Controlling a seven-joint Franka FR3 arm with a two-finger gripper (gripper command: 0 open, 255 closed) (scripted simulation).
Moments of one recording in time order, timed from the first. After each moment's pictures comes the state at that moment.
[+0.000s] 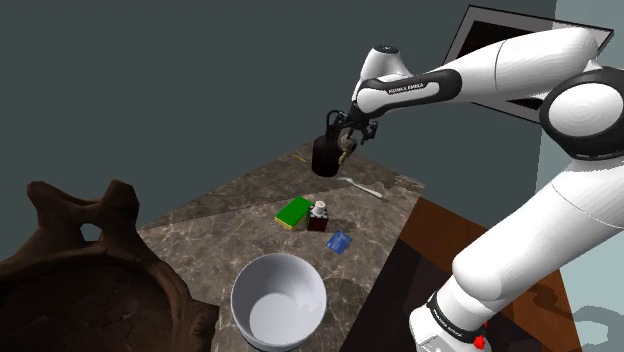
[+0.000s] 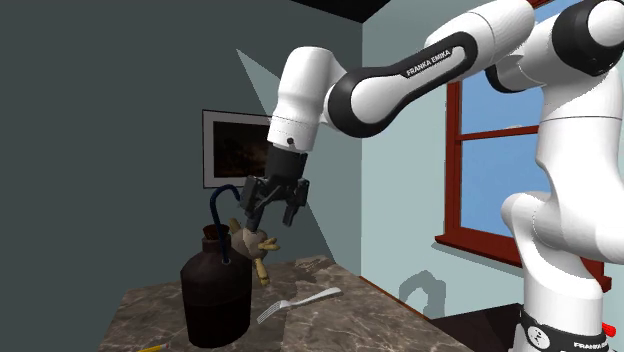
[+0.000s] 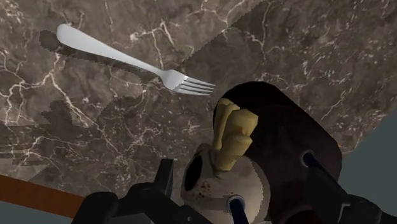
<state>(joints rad) -0.34 -0.10 0.10 -2.15 -0.19 2.29 0.86</state>
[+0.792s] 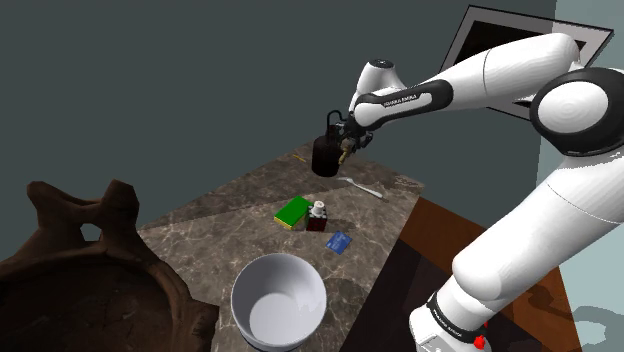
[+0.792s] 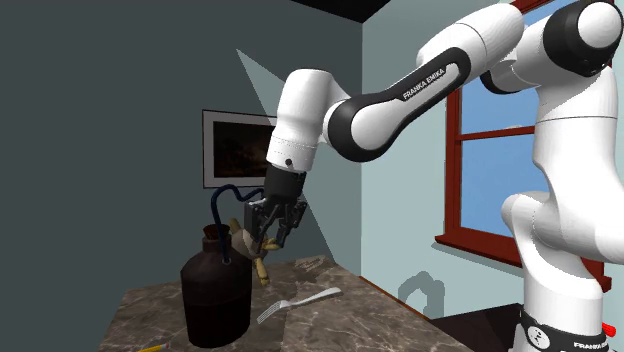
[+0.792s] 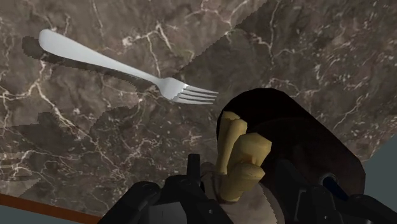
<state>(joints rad) -0.35 -0.06 0.10 -2.20 -0.23 2.39 0.91</state>
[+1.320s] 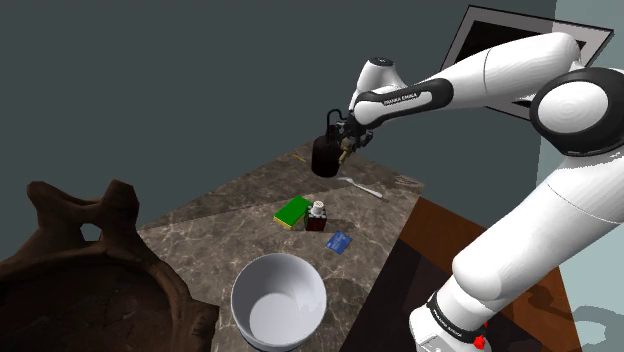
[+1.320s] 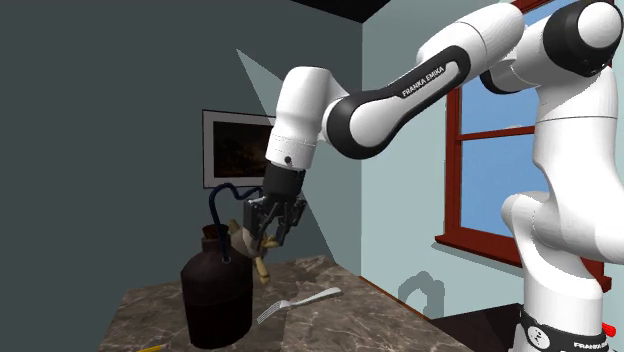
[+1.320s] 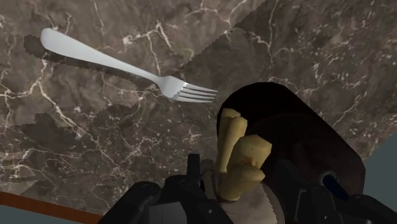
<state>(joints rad) -0.34 -0.06 0.10 -2.19 -0.22 2.37 0.91</state>
